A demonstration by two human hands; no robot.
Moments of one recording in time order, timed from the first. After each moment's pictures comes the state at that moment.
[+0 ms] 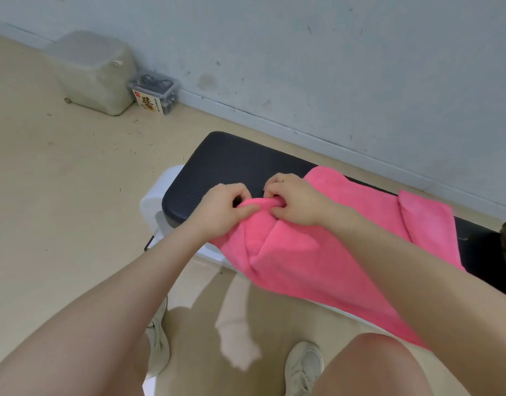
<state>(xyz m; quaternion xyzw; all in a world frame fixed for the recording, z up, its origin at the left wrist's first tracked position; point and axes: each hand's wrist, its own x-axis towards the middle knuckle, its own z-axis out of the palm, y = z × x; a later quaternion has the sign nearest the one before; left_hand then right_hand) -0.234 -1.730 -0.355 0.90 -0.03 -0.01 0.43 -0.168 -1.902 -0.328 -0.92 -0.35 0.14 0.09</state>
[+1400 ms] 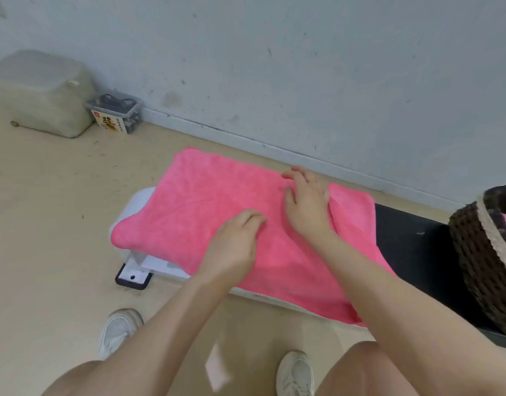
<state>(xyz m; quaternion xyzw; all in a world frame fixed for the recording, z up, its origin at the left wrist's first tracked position) -0.260 -1.783 -0.344 0.93 -0.14 0.03 0.35 -0.178 -1.927 -0.334 -0.97 -0.06 -0.12 0.22</state>
